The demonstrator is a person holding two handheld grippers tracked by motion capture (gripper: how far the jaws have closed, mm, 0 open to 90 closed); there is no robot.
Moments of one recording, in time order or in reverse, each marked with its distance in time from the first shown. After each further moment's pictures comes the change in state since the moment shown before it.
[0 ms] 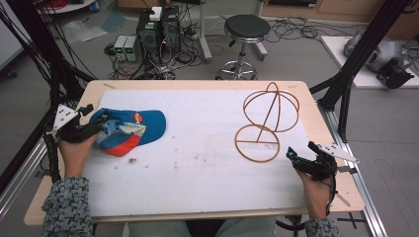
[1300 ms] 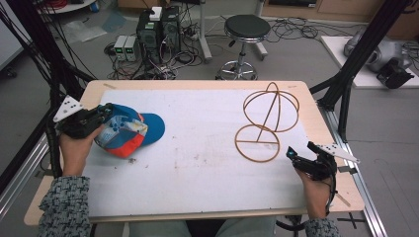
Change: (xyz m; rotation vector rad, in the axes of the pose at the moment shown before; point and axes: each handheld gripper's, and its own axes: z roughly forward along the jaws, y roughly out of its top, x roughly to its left) left arm -0.038 0.054 -0.007 0.053 -0.172 0.002; right arm -0.001 -0.001 0.002 -0.004 0.017 0.043
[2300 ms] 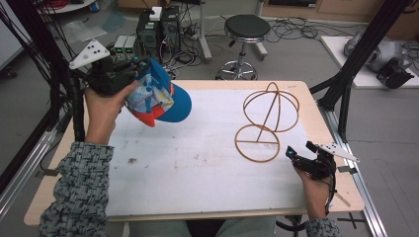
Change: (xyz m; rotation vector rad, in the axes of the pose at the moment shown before) left arm -0.088 0.154 0.040 -0.185 -0.222 -0.007; right arm -0.001 0.000 0.003 -0.004 0.024 0.017
